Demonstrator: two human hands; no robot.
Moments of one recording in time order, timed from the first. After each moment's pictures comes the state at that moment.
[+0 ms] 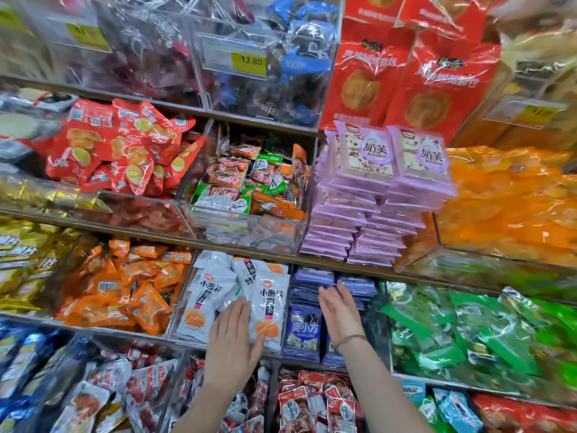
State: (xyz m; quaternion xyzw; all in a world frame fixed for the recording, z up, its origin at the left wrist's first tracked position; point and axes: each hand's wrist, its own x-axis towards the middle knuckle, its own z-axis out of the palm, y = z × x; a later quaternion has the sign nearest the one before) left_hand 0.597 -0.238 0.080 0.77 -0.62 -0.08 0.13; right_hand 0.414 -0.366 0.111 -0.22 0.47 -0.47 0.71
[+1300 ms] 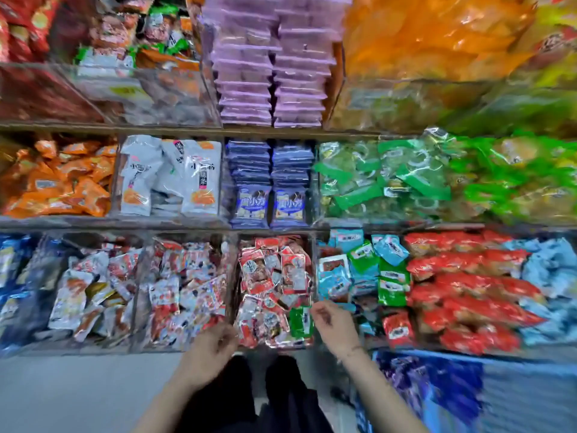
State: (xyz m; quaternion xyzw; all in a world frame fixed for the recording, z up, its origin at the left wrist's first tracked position) left_hand 0.480 -0.051 0.055 0.70 -0.55 -0.44 0.15; right_hand 0.230 -0.135 0.037 -0.60 0.63 -0.14 0.47
